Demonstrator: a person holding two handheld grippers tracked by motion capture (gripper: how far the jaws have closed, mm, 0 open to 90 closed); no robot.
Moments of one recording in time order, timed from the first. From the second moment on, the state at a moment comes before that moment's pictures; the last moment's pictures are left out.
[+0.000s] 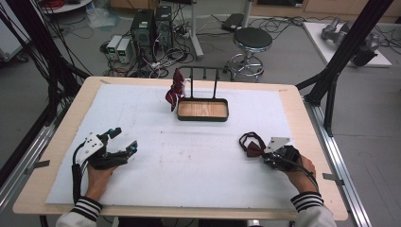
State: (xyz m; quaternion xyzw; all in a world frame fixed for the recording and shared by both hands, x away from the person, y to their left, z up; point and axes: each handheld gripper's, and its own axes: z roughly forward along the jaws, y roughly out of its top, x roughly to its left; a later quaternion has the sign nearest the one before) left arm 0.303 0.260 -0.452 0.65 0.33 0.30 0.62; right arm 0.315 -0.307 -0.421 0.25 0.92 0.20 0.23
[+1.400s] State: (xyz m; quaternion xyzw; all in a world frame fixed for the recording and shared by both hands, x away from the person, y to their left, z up) left arm 0.303 0.258 -0.452 0.65 0.33 0.30 0.62; right arm 0.310 -0.301 -0.387 0.33 0.77 0.49 0.26
